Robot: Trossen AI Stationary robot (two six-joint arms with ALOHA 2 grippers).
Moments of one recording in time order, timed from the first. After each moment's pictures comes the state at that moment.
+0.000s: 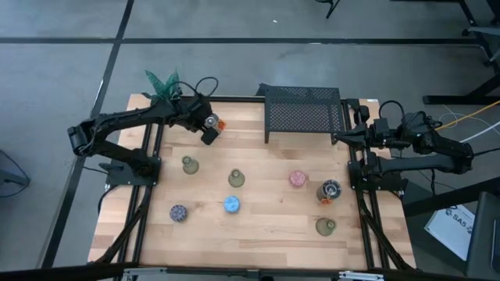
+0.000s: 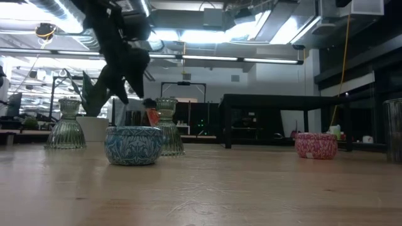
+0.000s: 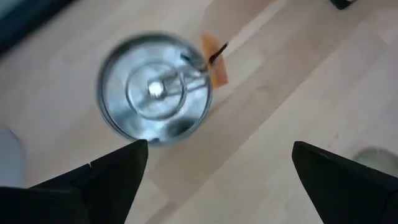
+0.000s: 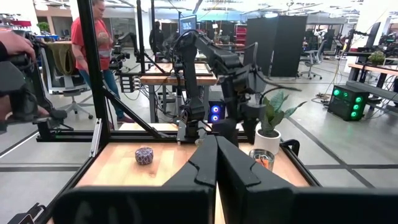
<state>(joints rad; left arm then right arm) 0.55 1.29 0.93 -0.73 -0.03 -0.25 0.00 0.39 0.79 -0.39 0.00 0.00</state>
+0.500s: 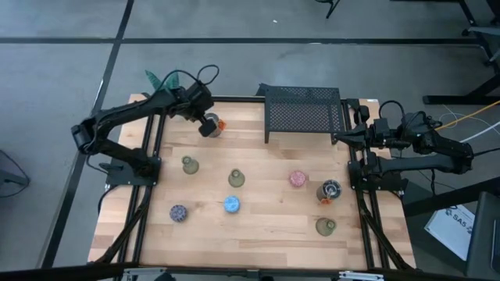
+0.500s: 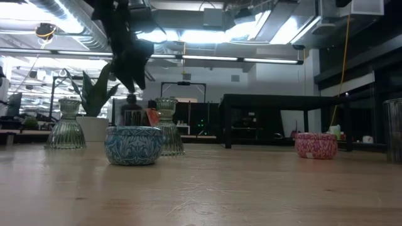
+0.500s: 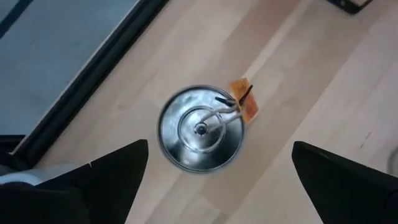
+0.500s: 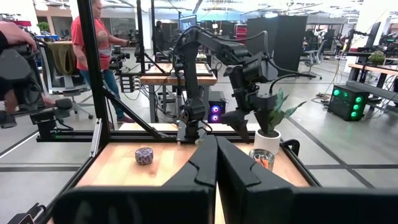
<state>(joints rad) 0.61 1.34 1.08 -0.82 -0.08 -0.02 0.00 0.39 0.79 -0.39 0.00 0.00</state>
